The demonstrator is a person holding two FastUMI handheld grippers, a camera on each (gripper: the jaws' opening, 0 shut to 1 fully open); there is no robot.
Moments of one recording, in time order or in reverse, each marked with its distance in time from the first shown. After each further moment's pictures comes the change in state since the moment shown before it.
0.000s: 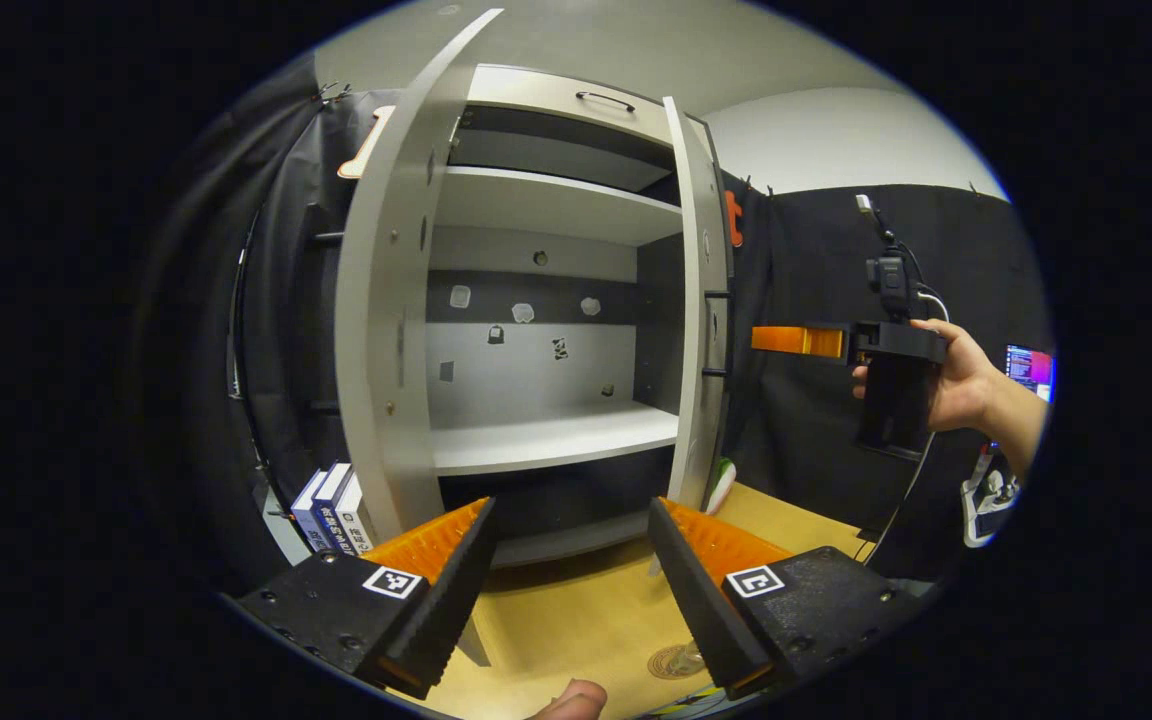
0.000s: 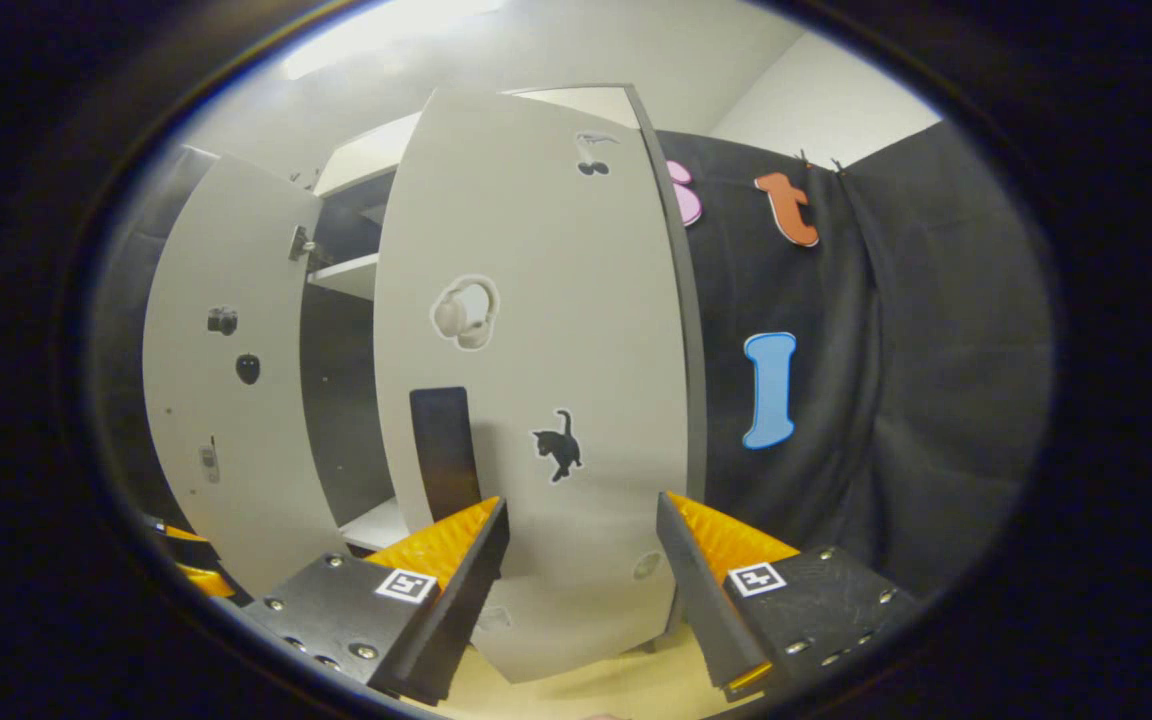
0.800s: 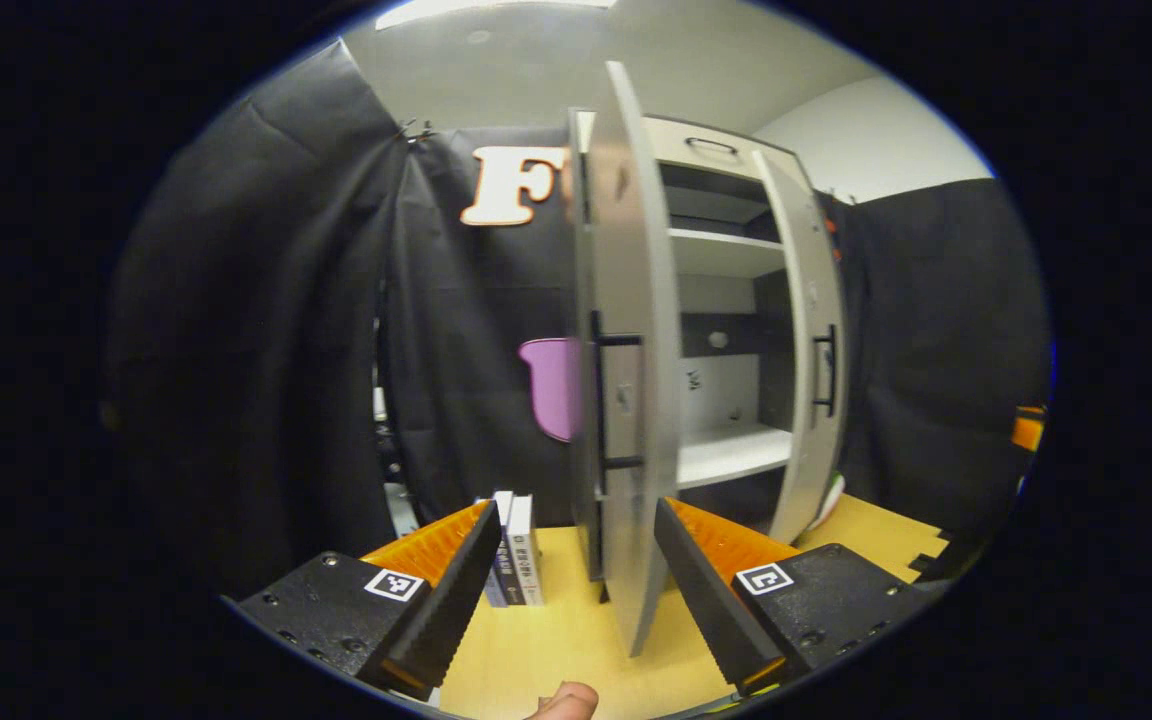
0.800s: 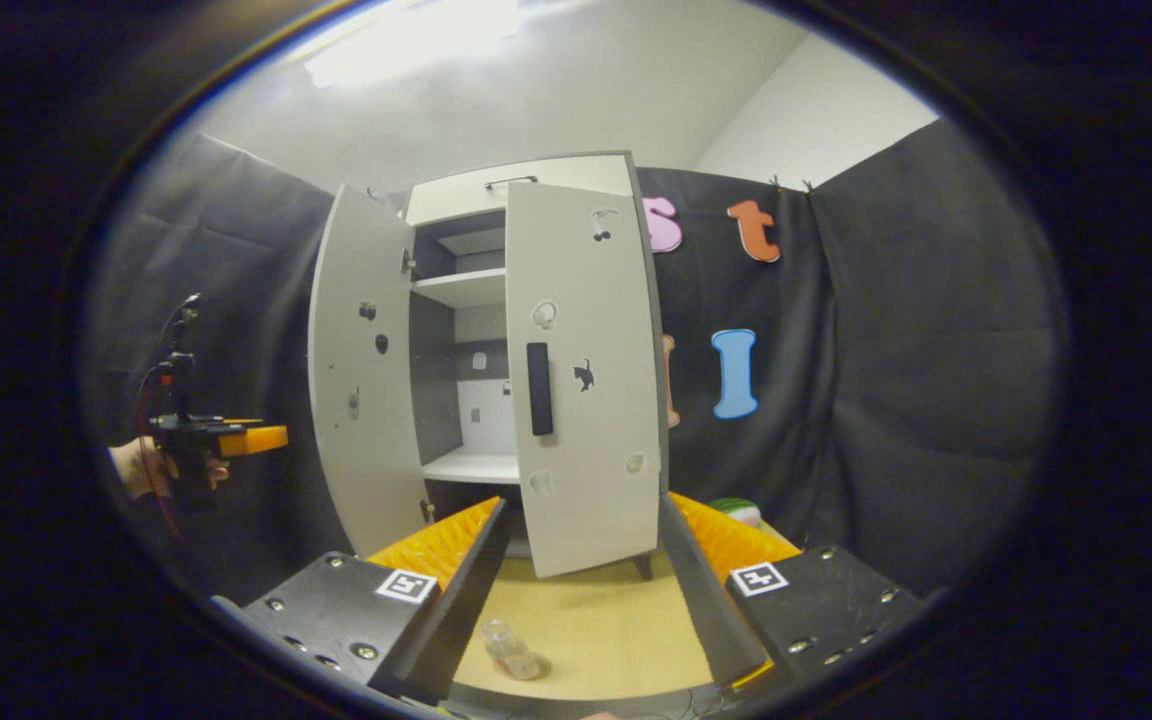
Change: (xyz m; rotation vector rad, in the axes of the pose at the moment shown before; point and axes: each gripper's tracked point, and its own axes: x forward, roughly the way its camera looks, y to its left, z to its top) left arm -0.086 0.149 0.058 0.038 -0.063 0.364; right arm -0.292 0.017 -0.039 -0.009 -0.007 -0.013
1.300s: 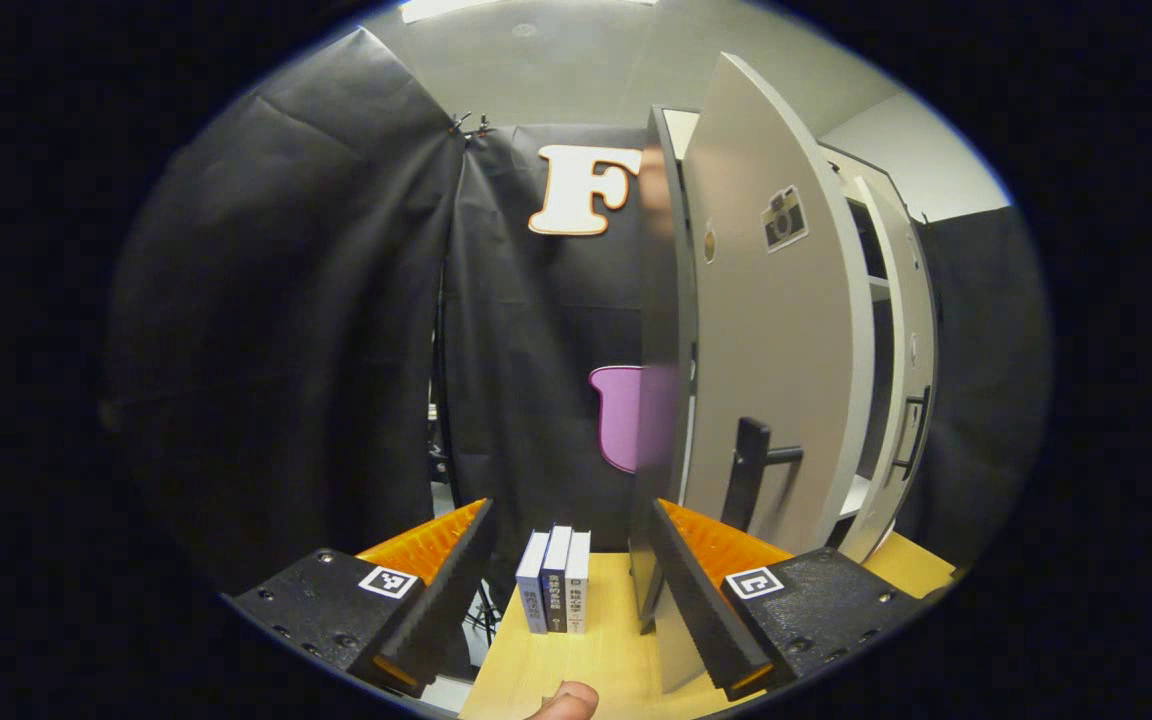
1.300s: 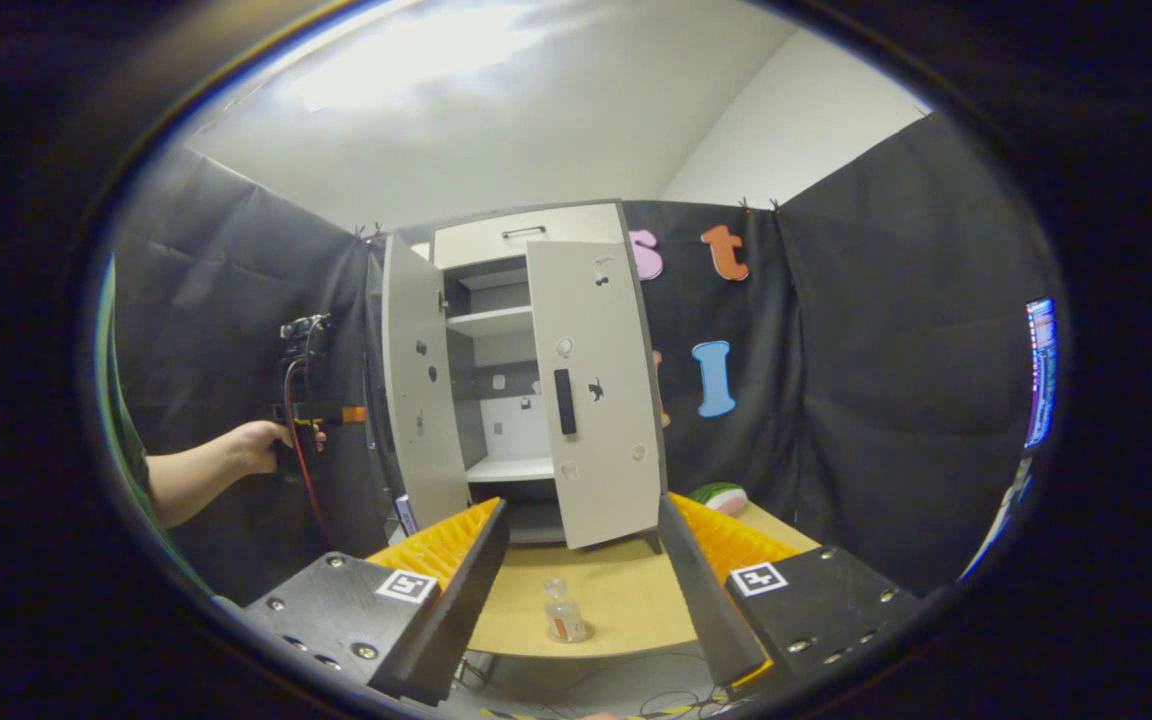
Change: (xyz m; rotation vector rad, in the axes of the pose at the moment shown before) left arm 0.059 0.024 0.061 -0.024 -0.018 0.091; right arm -0.155 0.043 0.032 0.067 -0.064 -0.041
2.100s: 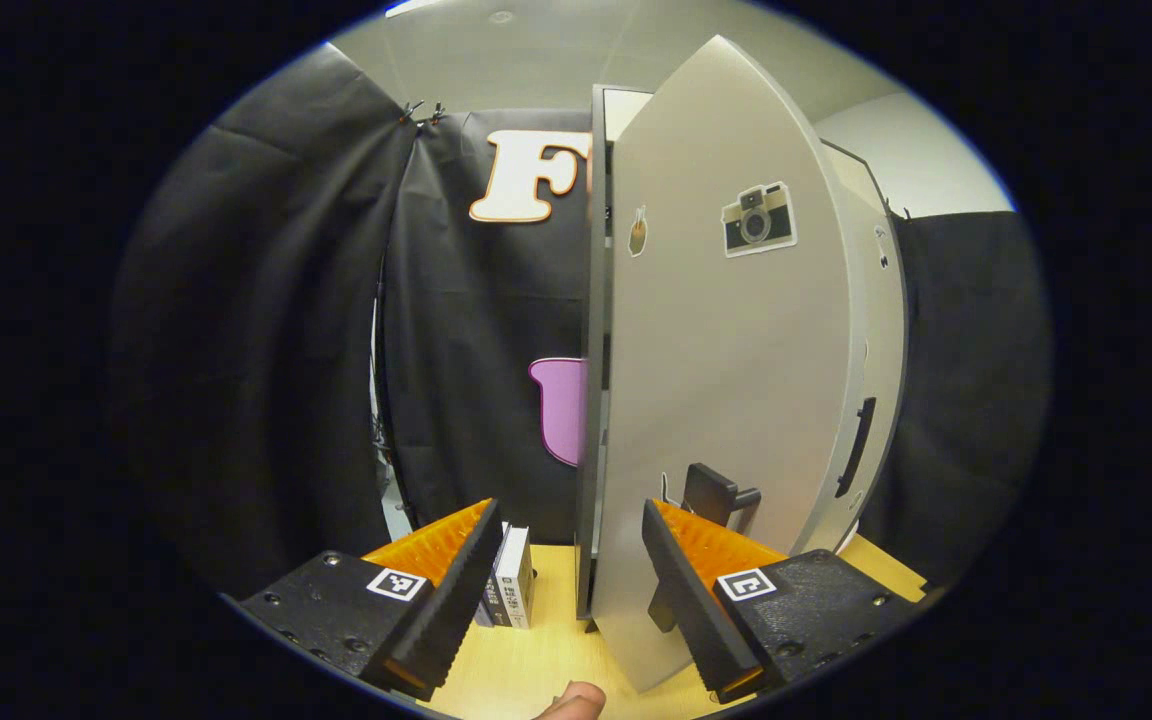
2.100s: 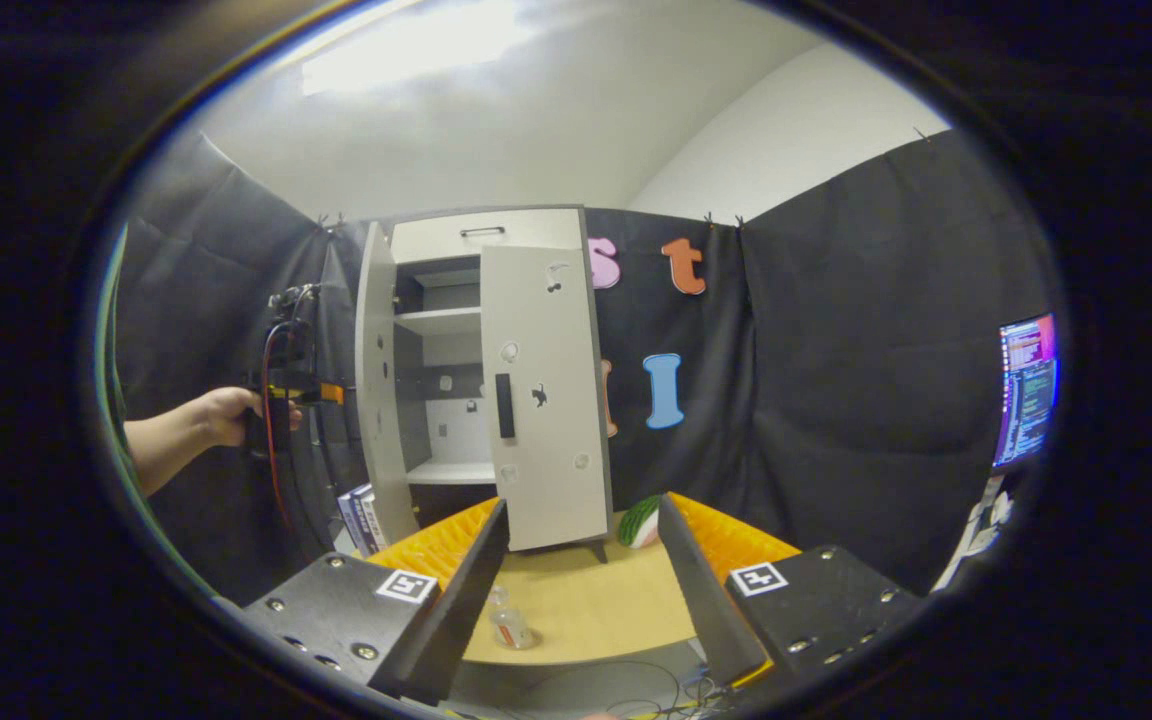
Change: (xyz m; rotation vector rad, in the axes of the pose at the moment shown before) left arm 0.017 -0.069 0.012 -0.012 0.047 -0.058; right arm 0.031 -0.043 -0.006 -0.083 -0.006 -0.148
